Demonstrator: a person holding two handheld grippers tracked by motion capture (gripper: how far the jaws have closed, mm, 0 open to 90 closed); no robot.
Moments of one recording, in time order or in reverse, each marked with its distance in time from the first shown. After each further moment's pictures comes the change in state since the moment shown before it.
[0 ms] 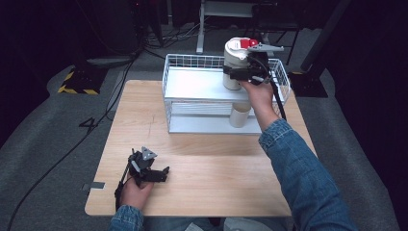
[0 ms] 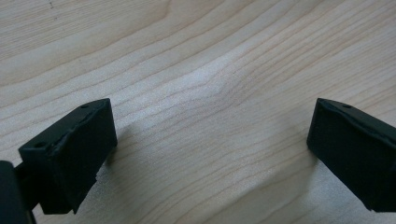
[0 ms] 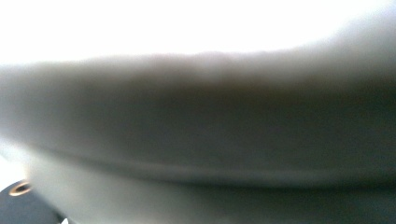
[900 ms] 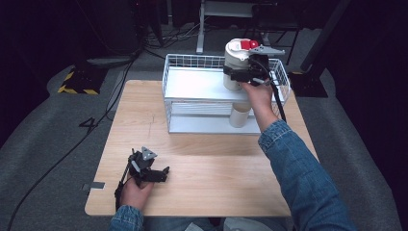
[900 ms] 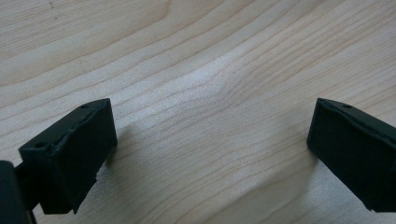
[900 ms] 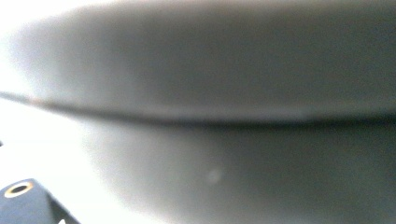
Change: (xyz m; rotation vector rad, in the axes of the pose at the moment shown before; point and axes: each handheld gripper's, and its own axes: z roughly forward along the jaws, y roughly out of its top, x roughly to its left) left arm 0.000 0.000 0.000 0.000 0.001 0.000; right arm -0.004 -0.008 0.002 -0.058 0.009 0.001
